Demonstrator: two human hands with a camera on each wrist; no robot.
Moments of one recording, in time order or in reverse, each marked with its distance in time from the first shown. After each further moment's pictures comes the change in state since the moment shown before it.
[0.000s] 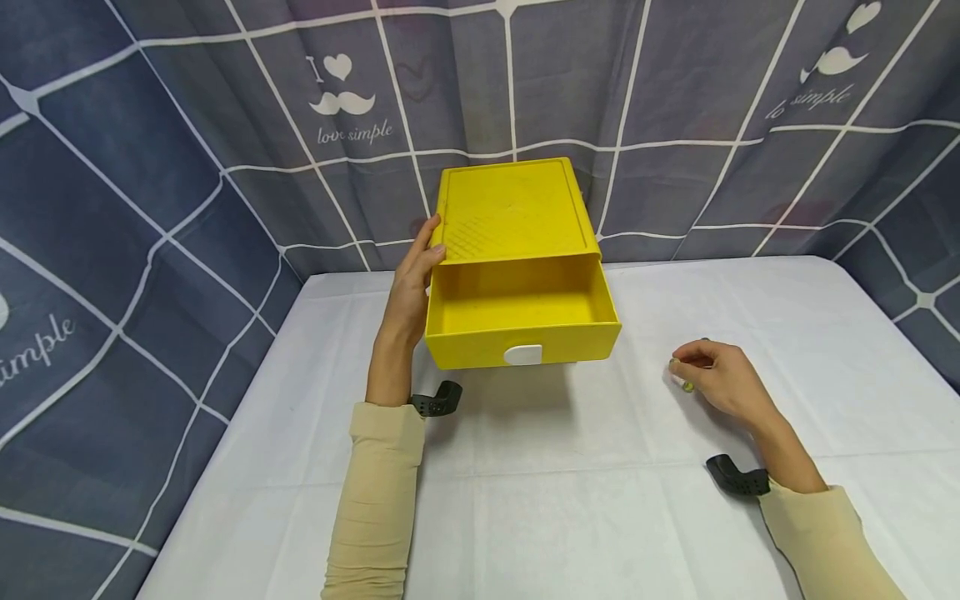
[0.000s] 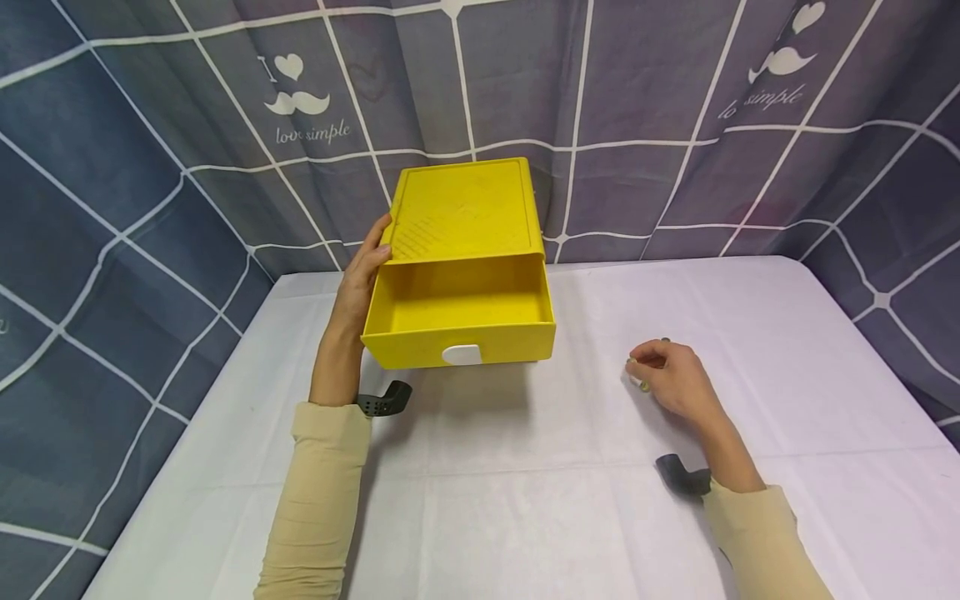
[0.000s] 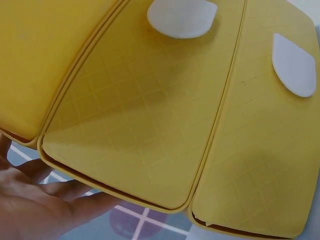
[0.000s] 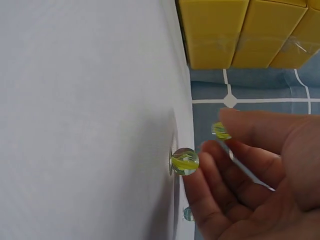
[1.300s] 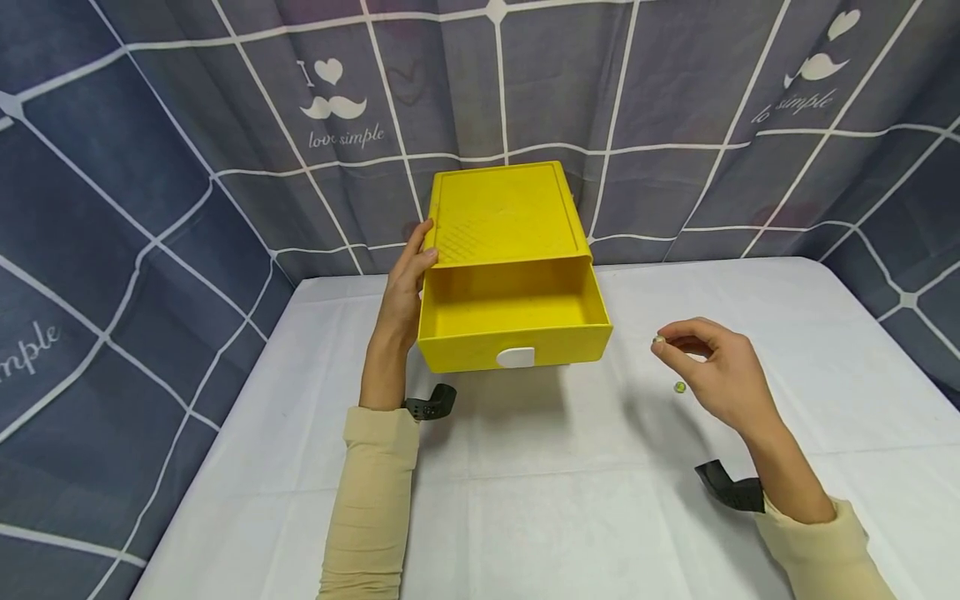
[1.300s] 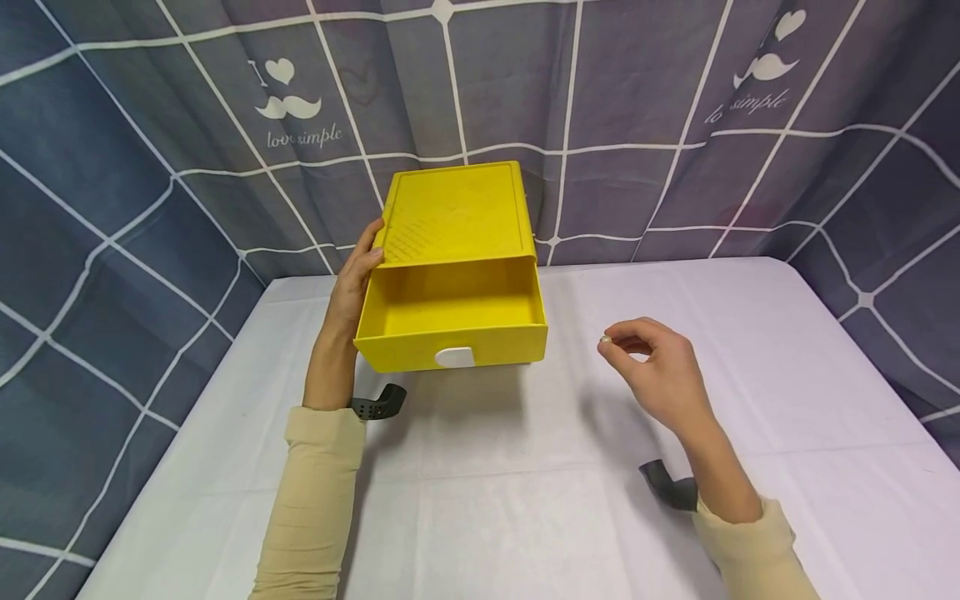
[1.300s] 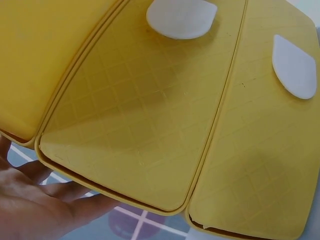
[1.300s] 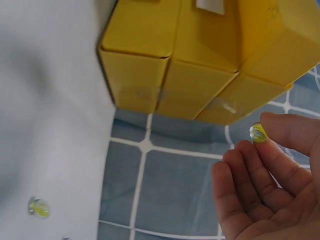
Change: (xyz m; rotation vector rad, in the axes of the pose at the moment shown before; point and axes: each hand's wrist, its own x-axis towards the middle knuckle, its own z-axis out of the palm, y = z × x) left_hand -0.001 0.000 0.001 -0.003 0.010 -0.008; right_hand -0.027 -0.078 -0.018 0.144 0.256 -0.152
